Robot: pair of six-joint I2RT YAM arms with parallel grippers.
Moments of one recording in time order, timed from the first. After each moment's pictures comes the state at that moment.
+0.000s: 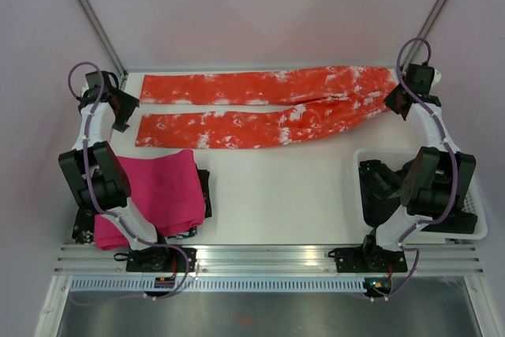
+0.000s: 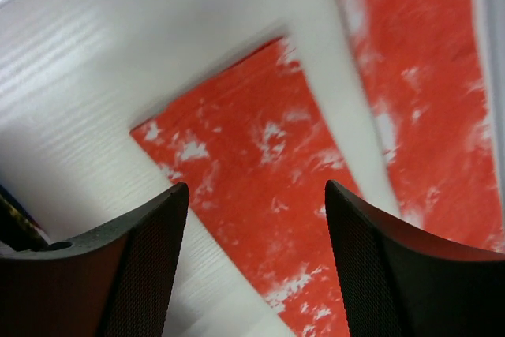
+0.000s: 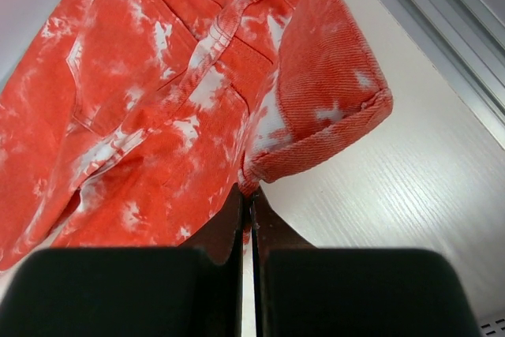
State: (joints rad) left arm 0.34 1.77 1.46 -0.55 -0.07 -0.79; right arm -0.25 1.69 1.35 -0.36 0.10 0.50
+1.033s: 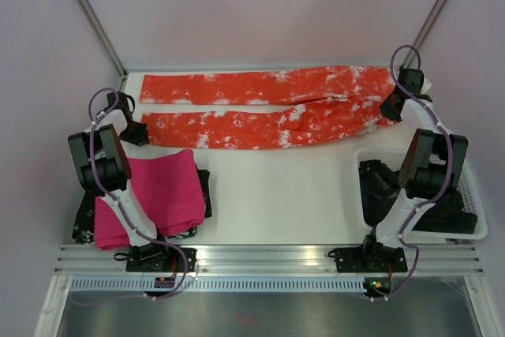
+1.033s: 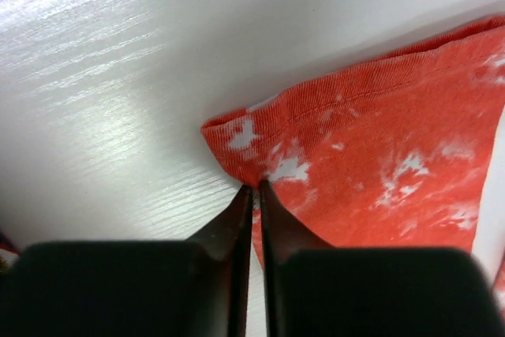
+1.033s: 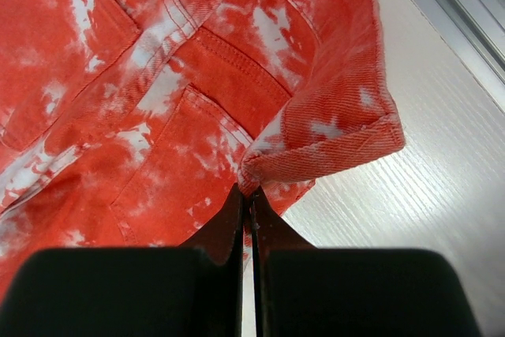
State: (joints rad) left arm 0.32 1.97 1.33 -0.56 -0.09 -0.95; right arm -0.25 1.86 1.40 -0.39 0.13 0.51
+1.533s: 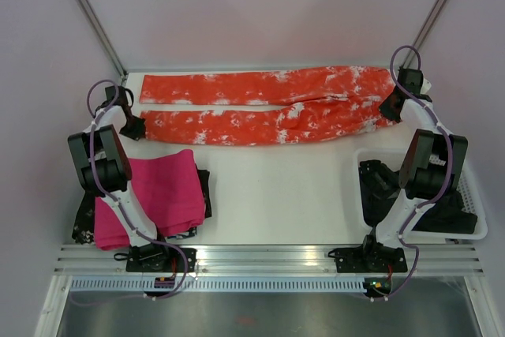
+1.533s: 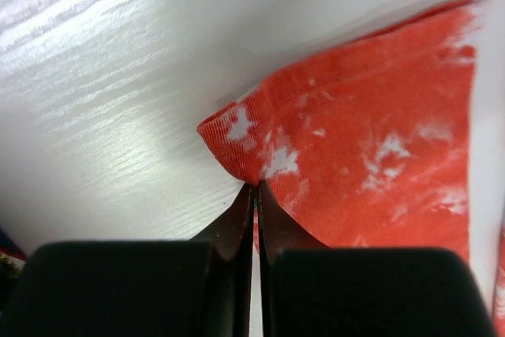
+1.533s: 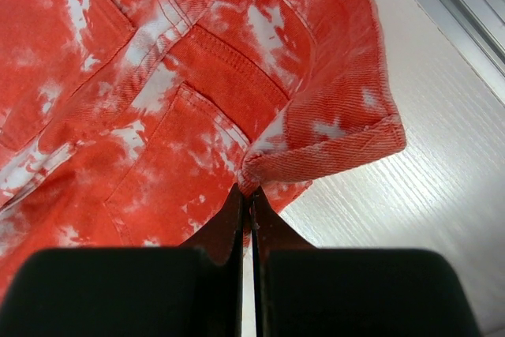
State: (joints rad) left arm 0.31 1.97 1.38 -0.55 -0.13 -0.88; right arm -0.24 1.86 1.40 -0.40 0.15 0.53
